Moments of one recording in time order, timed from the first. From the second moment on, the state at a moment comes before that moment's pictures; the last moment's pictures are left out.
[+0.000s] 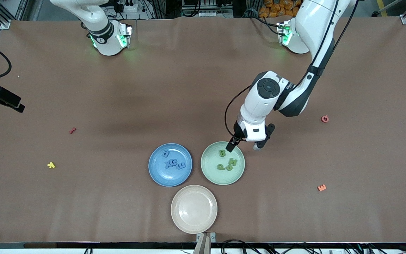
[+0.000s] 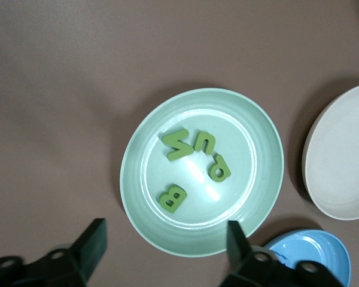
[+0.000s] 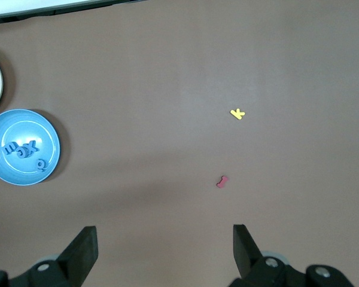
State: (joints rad) left arm -0.41 0.53 -0.20 -1.80 0.08 2.62 -1.57; right arm 0.07 0.10 -0.12 -1.43 0.01 1.58 0.10
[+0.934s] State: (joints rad) left arm -0.20 0.55 -0.17 -1.75 0.10 2.60 -0.95; right arm 0.04 0.10 -0.11 -1.43 0.01 1.58 0.10
